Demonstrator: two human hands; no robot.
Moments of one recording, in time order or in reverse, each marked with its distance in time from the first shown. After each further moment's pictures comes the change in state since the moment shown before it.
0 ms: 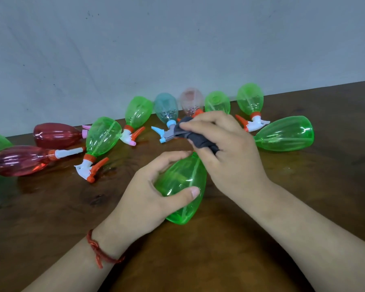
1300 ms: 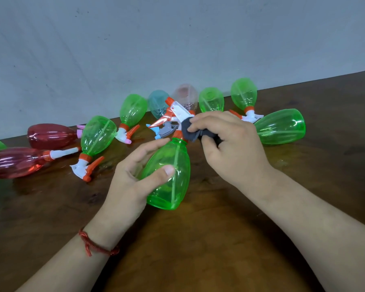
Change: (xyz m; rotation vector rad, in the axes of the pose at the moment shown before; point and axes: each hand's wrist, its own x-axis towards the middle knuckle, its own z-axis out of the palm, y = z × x) left_hand 0.002 -0.002 -0.009 -0.234 0.121 -0.055; right_hand 0.001 0.015 -0.015 -0.174 0.006 -0.028
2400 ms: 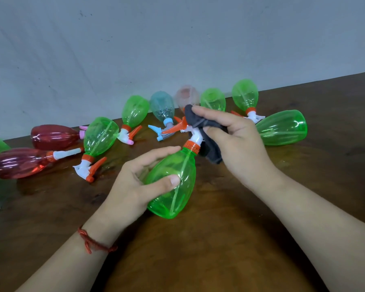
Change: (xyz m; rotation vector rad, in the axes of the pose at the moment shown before) left_hand 0.001 -0.002 -0.011 0.012 -0.143 -0.046; right_hand 0.005 -0.007 -0.001 0.713 -0.063 0.585
